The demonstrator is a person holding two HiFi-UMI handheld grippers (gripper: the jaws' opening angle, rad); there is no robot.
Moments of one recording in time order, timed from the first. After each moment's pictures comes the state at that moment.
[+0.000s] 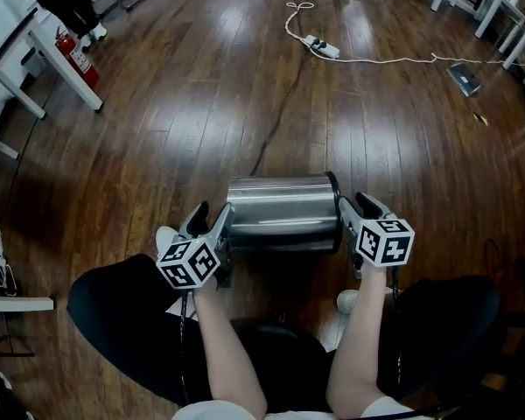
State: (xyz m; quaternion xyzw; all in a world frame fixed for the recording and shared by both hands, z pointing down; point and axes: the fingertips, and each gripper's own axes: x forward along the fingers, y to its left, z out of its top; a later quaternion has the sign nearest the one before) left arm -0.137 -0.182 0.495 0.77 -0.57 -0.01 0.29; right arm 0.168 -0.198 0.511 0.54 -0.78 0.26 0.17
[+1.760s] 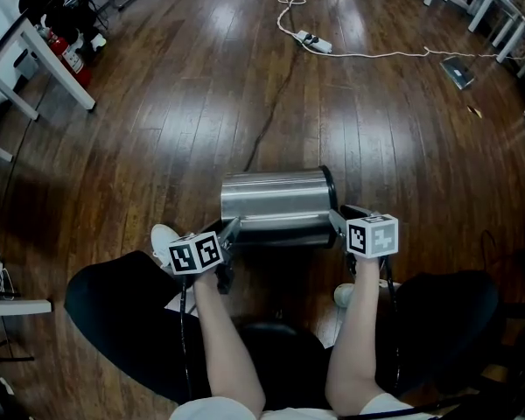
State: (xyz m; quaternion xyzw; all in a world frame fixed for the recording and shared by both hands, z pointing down) left arm -0.104 -0.150 0.585 0.74 -0.49 0.09 0.45; right arm 0.160 -0.166 0.569 0.48 -0.77 0.33 0.26
